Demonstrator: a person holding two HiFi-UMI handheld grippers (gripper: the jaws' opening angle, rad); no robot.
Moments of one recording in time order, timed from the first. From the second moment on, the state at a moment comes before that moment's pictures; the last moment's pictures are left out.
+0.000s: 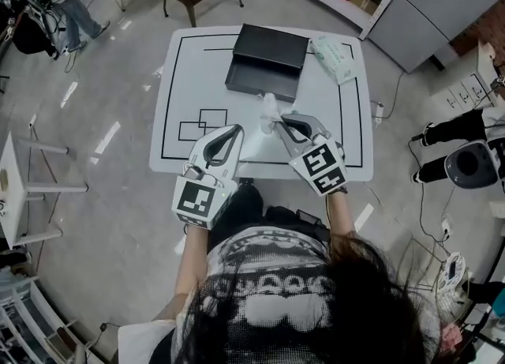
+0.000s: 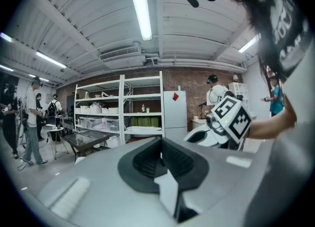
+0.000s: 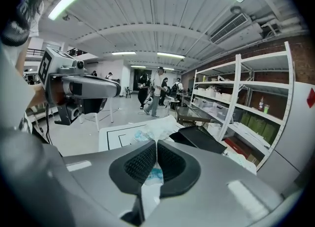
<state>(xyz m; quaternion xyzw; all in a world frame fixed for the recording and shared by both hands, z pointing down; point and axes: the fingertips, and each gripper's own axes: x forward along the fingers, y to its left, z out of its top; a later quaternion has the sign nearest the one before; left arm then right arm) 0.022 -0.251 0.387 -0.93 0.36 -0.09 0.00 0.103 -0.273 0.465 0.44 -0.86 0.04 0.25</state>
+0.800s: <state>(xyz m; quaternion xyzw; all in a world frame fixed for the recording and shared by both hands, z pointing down) -0.033 -0.348 0.384 -0.93 0.36 -0.07 0.00 0.054 -0.445 0.529 0.34 -0.85 -0.04 0.40</state>
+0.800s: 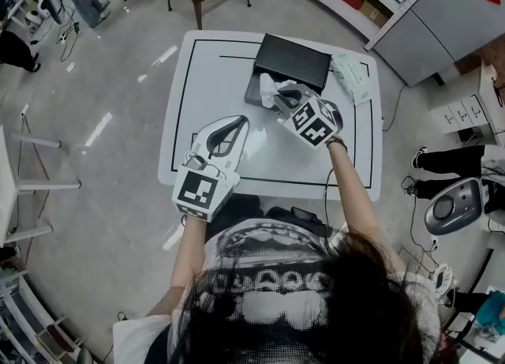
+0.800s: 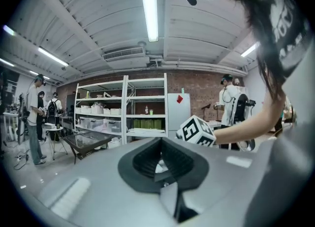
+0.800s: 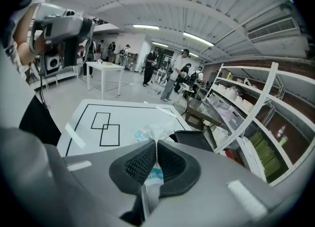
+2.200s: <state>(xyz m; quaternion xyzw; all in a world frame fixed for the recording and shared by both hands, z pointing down) -0.074 -0.354 0.402 -0.91 0.40 -0.09 -0.03 0.040 -0.520 0.633 0.30 -0.83 0.02 0.48</state>
